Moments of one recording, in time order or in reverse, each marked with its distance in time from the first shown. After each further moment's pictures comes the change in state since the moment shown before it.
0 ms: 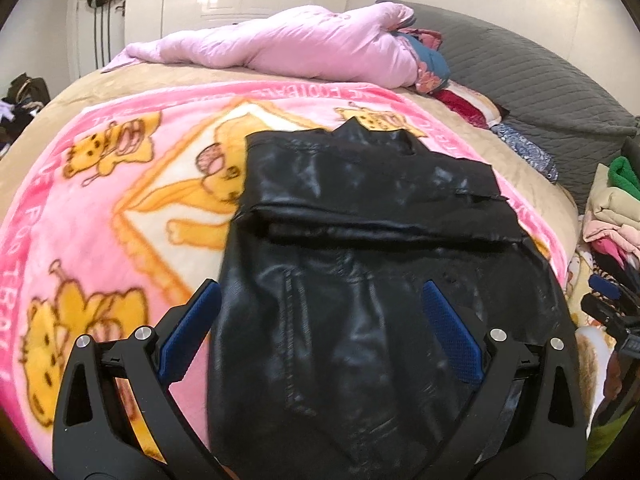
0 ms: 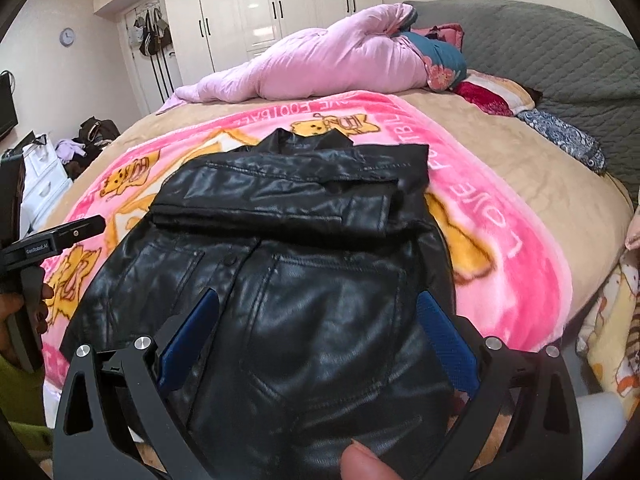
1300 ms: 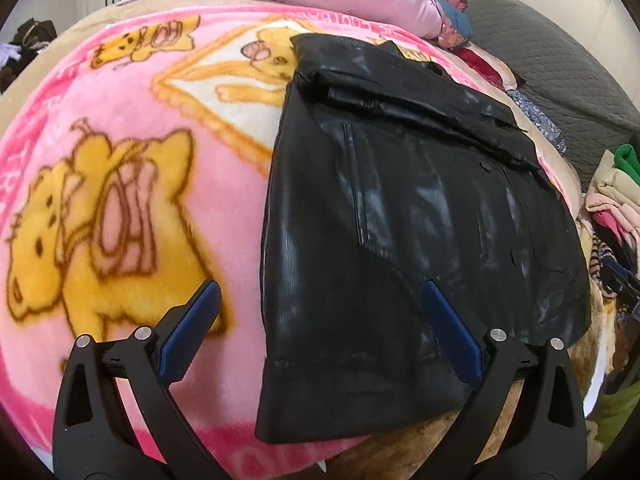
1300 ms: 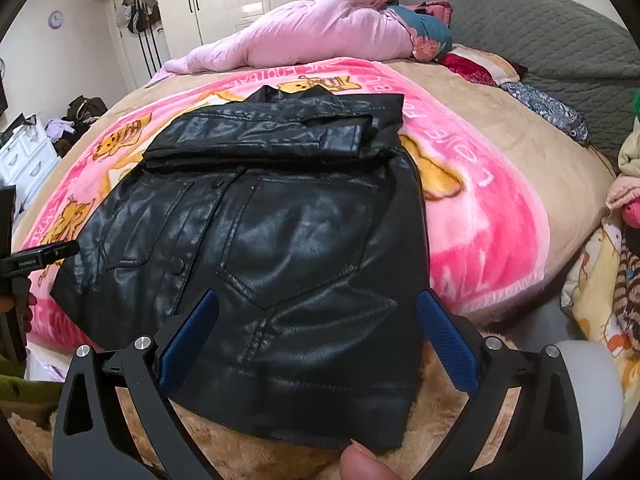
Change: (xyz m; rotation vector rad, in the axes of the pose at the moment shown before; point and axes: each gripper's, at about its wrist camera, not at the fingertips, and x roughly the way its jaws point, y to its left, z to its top) left arm -0.010 0.049 -0.090 -0.087 0.195 -0.021; right arm -0.025 -0.012 -0.059 -0.001 0.097 -0.047
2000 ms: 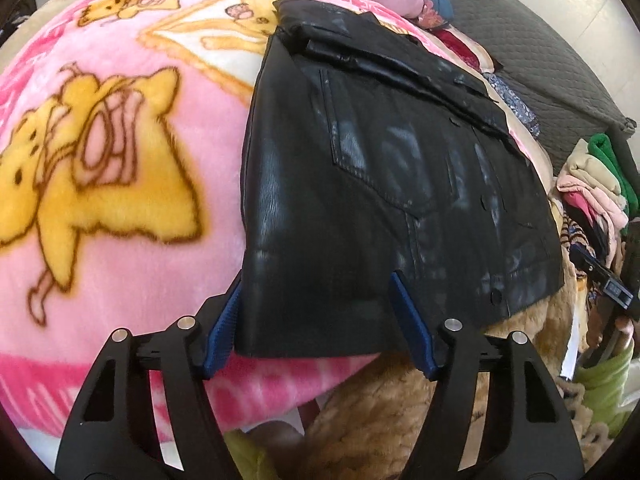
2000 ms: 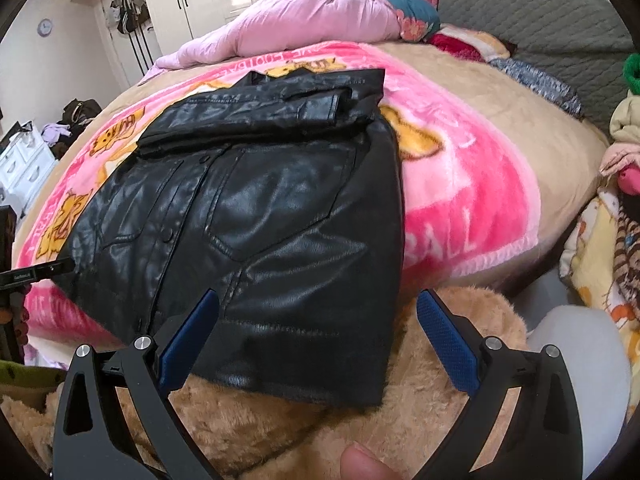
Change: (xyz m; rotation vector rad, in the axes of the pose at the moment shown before) left arm -0.008 0.004 -0.039 -0.023 0.095 -0.126; right arm -0.008 -0.023 -0.029 0.049 0.056 0.020
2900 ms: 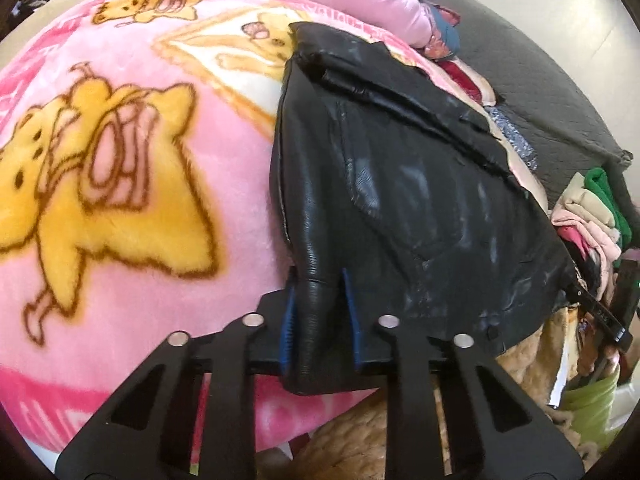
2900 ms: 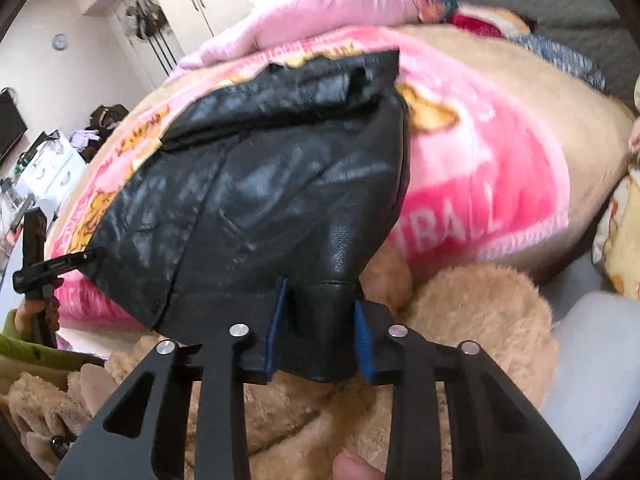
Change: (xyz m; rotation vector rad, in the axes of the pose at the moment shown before) left arm -0.005 0.012 0.014 -0.061 -0.102 -0.038; right arm -0.001 -0.018 -0.007 -0.002 -0.011 0.140
